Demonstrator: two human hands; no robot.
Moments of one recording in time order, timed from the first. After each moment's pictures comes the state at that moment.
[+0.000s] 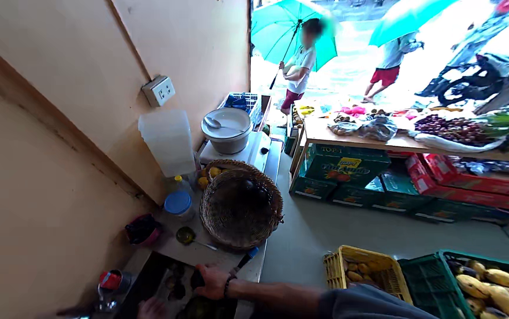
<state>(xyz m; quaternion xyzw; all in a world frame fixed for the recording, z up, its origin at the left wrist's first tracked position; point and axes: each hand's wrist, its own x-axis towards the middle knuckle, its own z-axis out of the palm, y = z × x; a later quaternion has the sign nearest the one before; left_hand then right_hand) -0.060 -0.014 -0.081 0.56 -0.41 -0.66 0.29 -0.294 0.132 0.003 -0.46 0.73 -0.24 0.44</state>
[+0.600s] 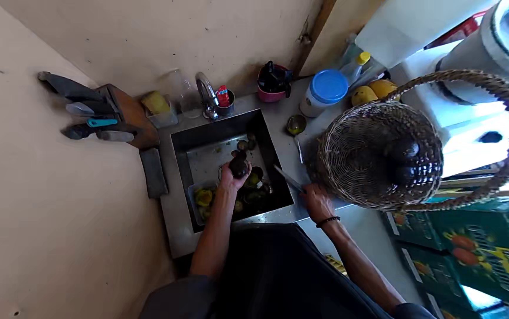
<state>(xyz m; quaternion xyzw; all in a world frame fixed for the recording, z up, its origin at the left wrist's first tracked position) -0.091 0.070 -0.083 0.43 0.16 -0.75 0.47 -0.357 0.198 -0.066 -0.63 0.73 0.02 0.25</state>
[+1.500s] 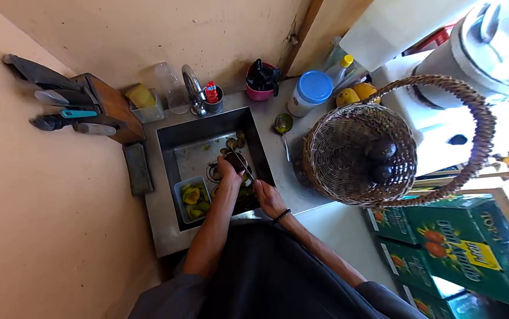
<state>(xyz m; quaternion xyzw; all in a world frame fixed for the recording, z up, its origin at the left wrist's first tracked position) -0.141 0.067 -0.053 0.56 0.12 -0.64 0.51 -0.262 0.173 -0.037 -0.58 0.66 -0.14 0.45</state>
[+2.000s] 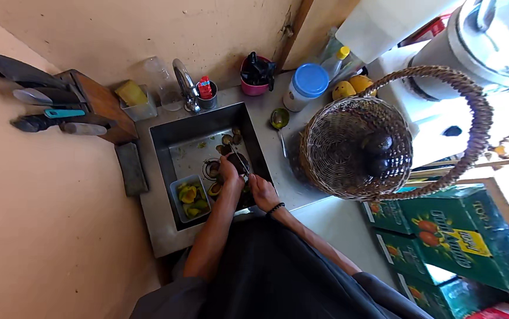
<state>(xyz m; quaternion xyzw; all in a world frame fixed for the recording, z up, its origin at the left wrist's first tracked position) -0.155 0.084 -0.063 0.60 0.02 -0.63 0.50 -0.250 0.164 -0.027 -0.55 0.69 -0.11 0.45</state>
